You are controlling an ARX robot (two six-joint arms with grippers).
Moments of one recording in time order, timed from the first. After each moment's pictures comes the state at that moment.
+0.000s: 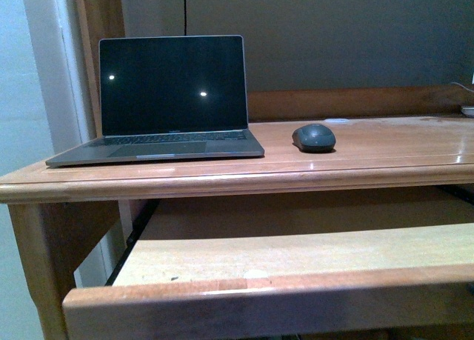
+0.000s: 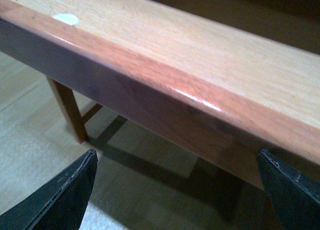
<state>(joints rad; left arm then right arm) 0.00 0.01 0.01 0.00 0.00 0.00 0.11 1.43 0.44 0.72 -0.28 -0.26</state>
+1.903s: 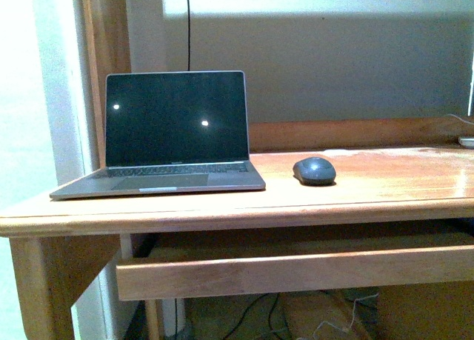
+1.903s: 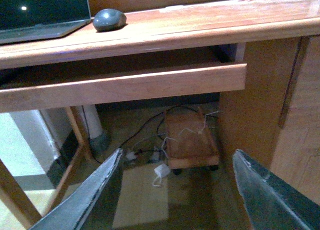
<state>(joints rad) 0.00 0.01 0.01 0.00 0.00 0.00 0.01 0.01 0.02 0.00 0.01 0.07</state>
